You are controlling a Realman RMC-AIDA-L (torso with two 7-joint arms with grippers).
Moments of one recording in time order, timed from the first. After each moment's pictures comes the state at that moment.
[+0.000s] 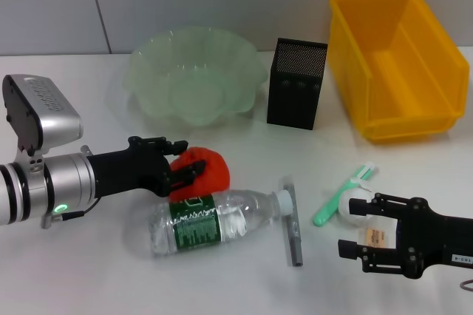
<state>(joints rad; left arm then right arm) -0.55 -2.07 1.05 0.50 1.71 1.08 -1.22 0.36 2.06 -0.78 -0.60 -1.90 -1.62 1.18</state>
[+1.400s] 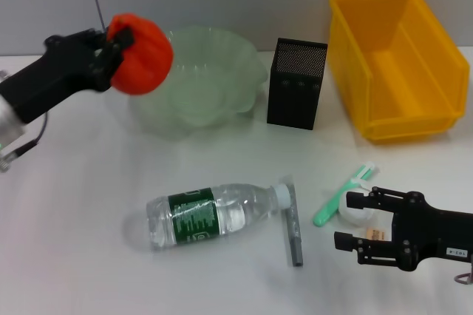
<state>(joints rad) -0.49 -2.07 0.79 0.58 1.38 1.32 -1.12 0.37 2.07 -0.77 -0.60 -1.90 -1.60 1.18</state>
